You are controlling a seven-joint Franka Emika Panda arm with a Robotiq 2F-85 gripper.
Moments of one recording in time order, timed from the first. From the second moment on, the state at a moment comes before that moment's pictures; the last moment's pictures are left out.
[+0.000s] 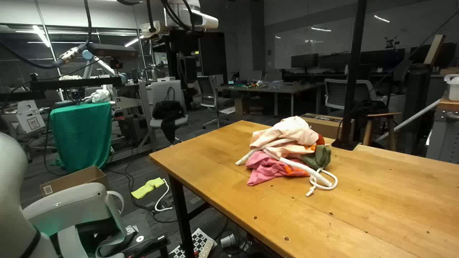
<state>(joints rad) 0.12 -0.47 0.28 -2.26 0.24 1.83 0.50</state>
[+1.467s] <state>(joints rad) 0.11 -0.01 0.24 -1.86 -0.04 1.88 0.36</state>
